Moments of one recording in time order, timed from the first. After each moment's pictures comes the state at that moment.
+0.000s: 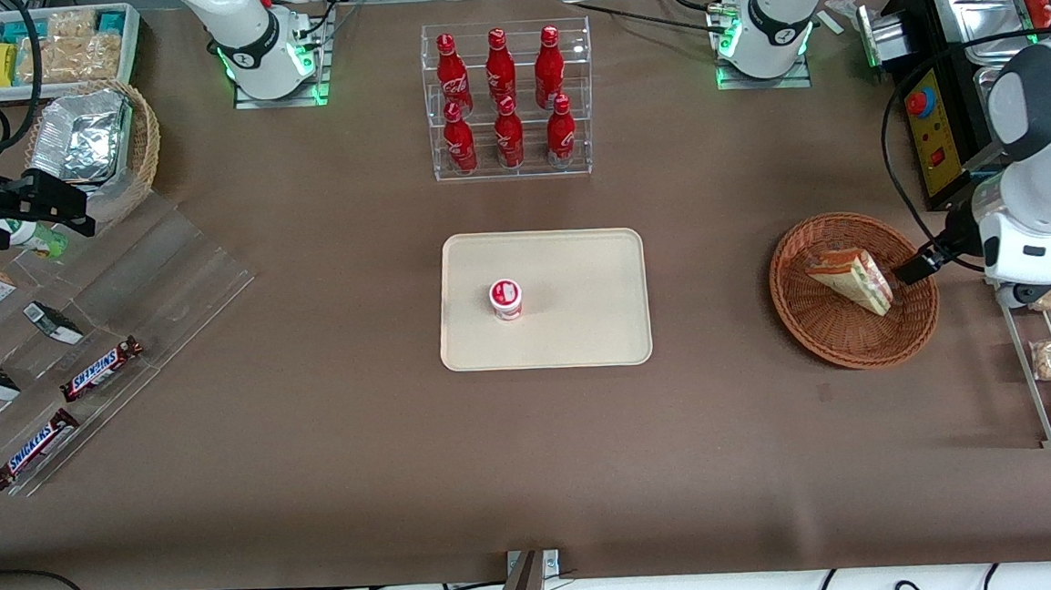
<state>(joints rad) 0.02 0.18 0.05 -1.89 0.04 2.01 -0.57</state>
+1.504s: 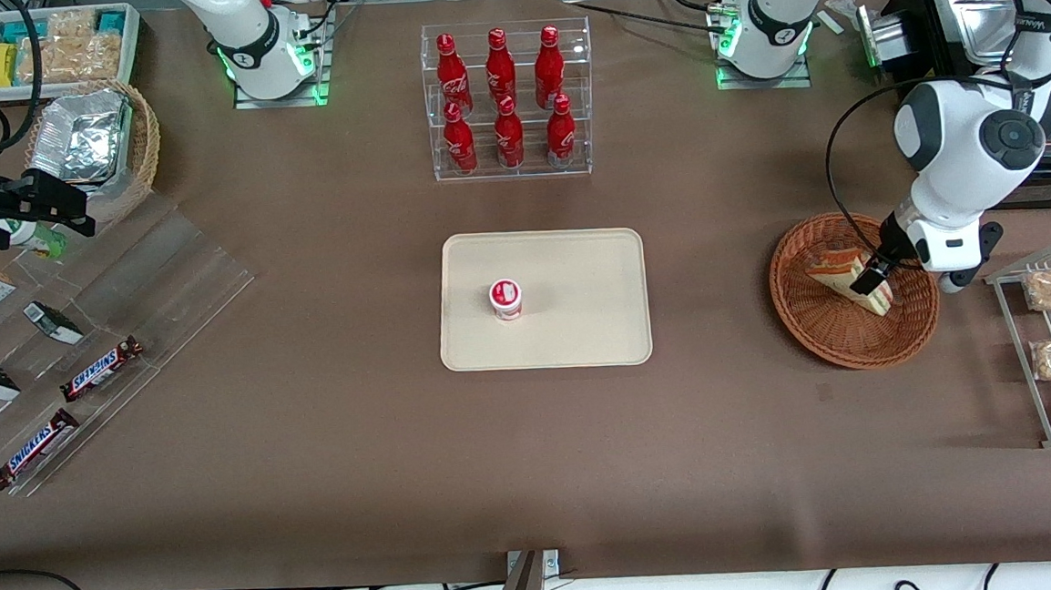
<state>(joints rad) 0.05 0.20 0.04 -2.28 0.04 2.56 -0.78</state>
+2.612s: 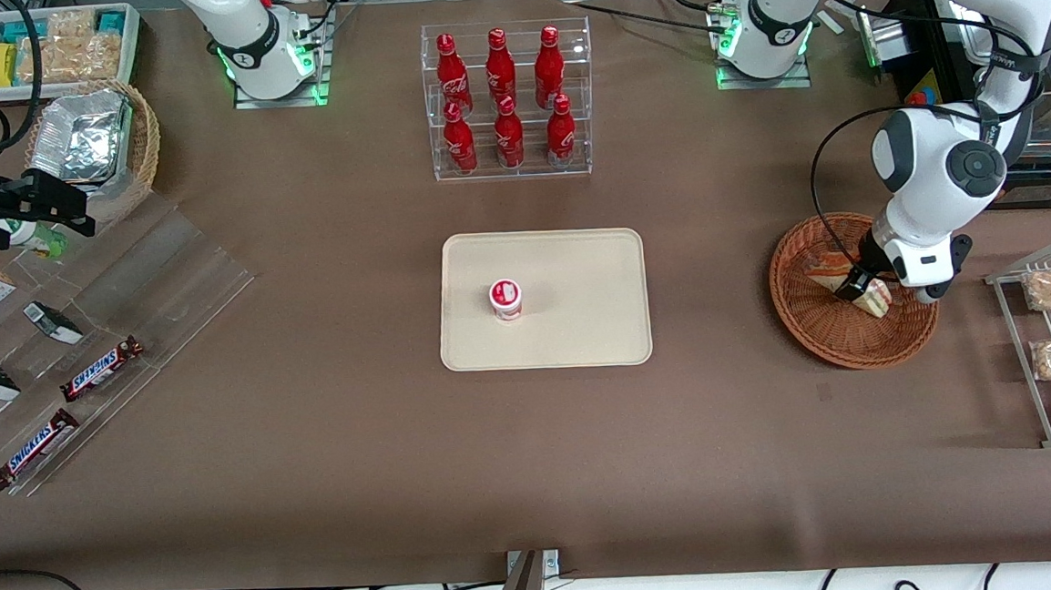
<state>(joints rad) 0.05 0.30 0.04 -2.28 0.04 2.64 -0.85</state>
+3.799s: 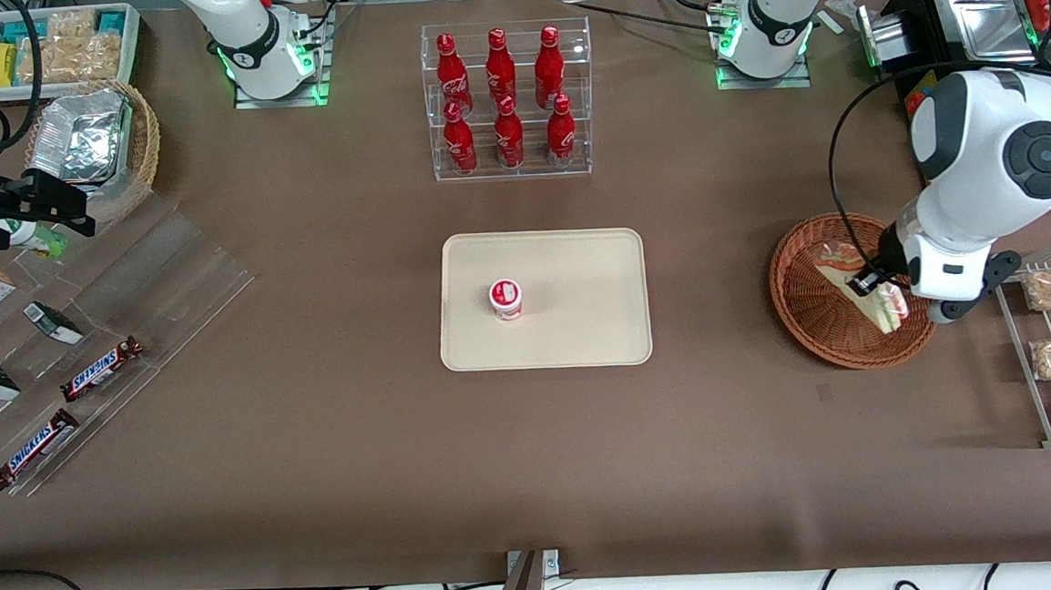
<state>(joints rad) 0.03 0.22 -0.13 -1.87 0.08 2.06 -0.71</state>
